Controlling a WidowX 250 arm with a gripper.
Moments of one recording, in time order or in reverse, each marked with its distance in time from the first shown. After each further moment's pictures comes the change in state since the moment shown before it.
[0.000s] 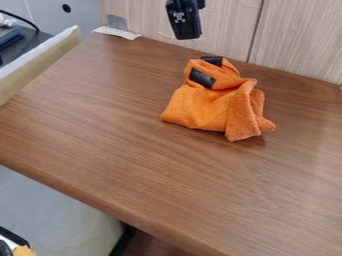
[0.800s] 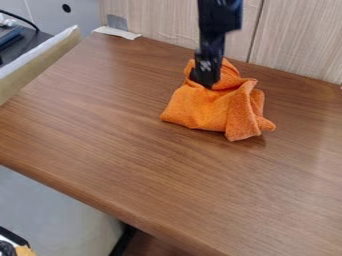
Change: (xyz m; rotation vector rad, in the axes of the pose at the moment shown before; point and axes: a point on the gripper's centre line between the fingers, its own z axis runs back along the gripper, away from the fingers) arm 0.014 -0.009 -0.077 -0.118 0.101 -0.049
